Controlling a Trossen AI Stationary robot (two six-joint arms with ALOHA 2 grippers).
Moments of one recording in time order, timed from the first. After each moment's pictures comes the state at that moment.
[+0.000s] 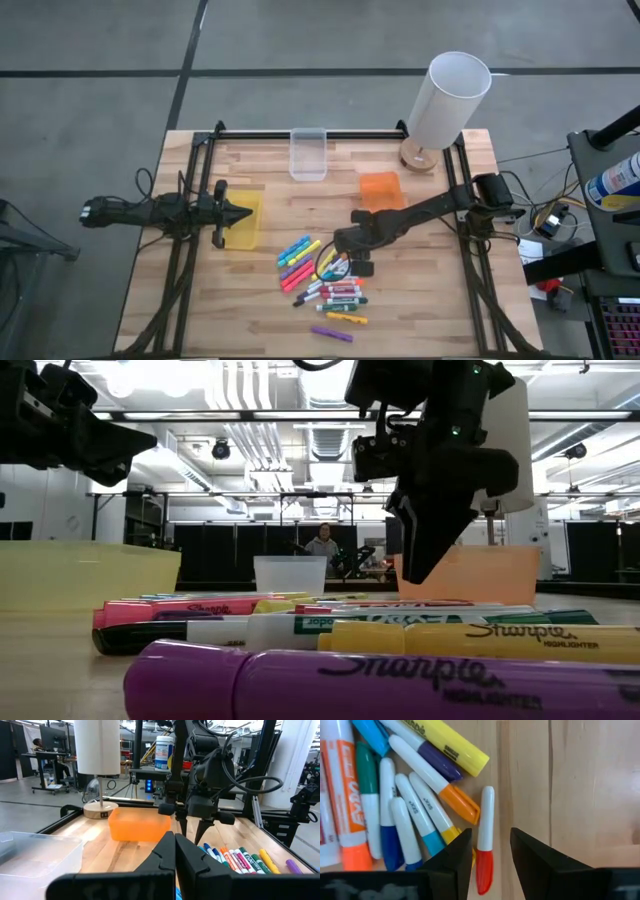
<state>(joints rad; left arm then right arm) -0.11 0.02 0.03 0.01 -0.17 -0.06 0.19 1.87 1.22 -0.65 0.09 0.25</state>
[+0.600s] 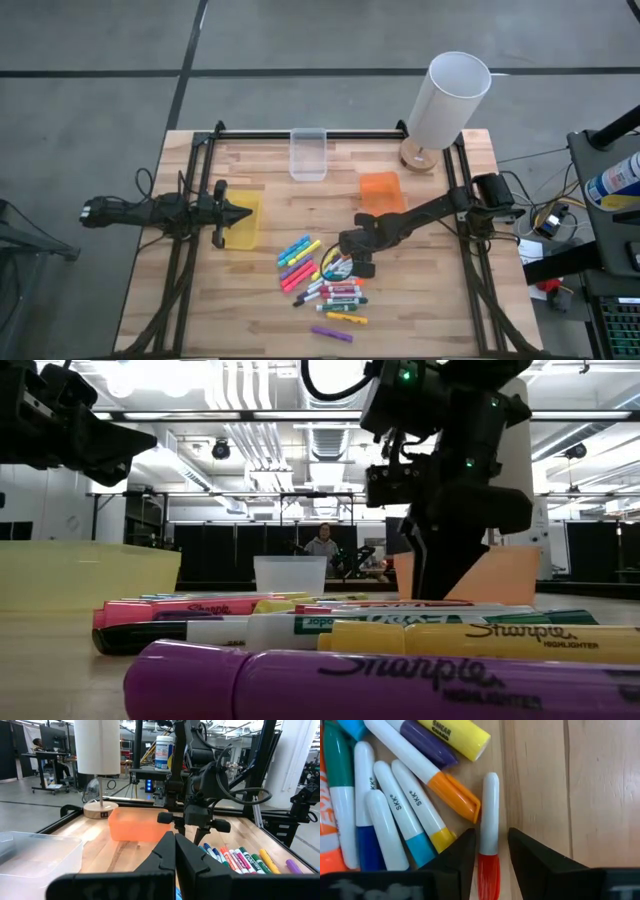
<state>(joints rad) -0.11 0.02 0.03 0.01 -0.17 -0.06 0.19 1.87 1.08 -0.48 0.10 0.29</state>
